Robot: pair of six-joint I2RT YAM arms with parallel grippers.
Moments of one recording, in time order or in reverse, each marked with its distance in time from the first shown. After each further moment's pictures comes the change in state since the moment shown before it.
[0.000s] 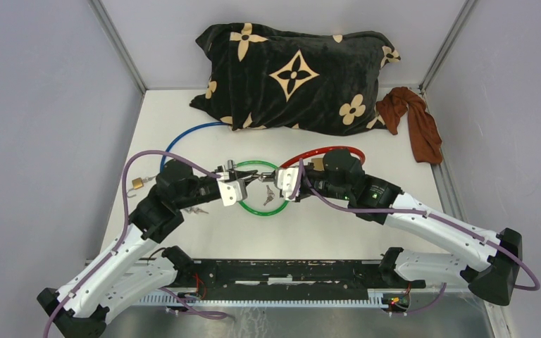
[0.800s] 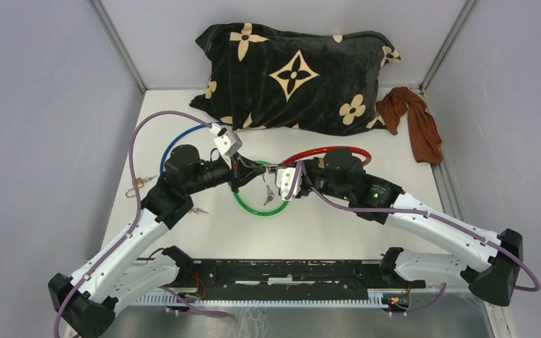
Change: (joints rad) left arm 0.059 0.130 0.011 0.132 -0.016 -0.713; right arm -0.004 -0.005 0.001 -0.016 0.122 -0.098
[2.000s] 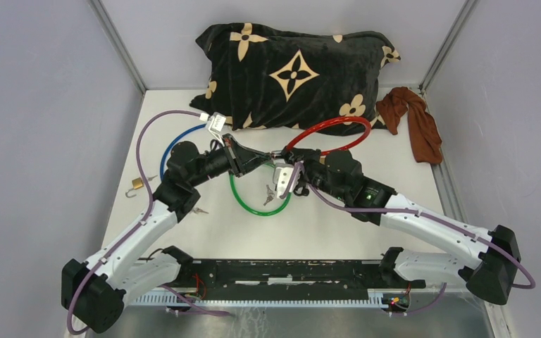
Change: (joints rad) left arm 0.097 0.110 -0.080 0.349 0.058 -0.676; right arm -0.011 0.018 -0.083 0.221 0.150 -0.164
